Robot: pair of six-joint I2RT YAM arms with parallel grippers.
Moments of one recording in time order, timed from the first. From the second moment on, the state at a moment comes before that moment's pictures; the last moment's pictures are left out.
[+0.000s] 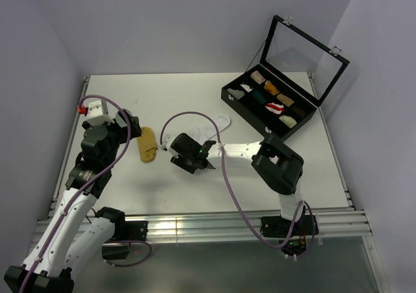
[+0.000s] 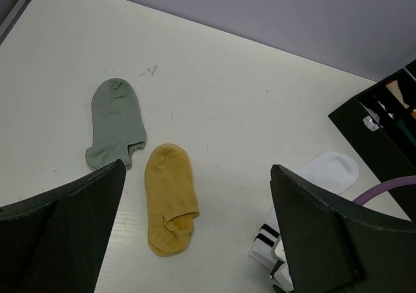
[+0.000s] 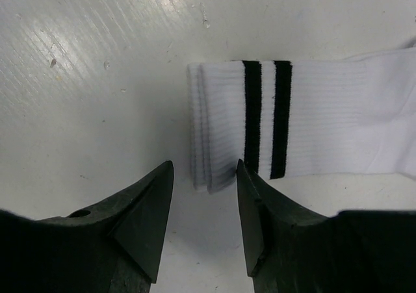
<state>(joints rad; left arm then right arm) -0.29 0.70 0.72 -0.21 -0.31 -0.38 1.02 1.93 1.22 -0.28 0.18 -0.15</state>
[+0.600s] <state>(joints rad) -0.30 0.72 0.72 -0.21 -0.30 -0.38 1.03 1.95 1.22 -0.24 0.20 -0.12</state>
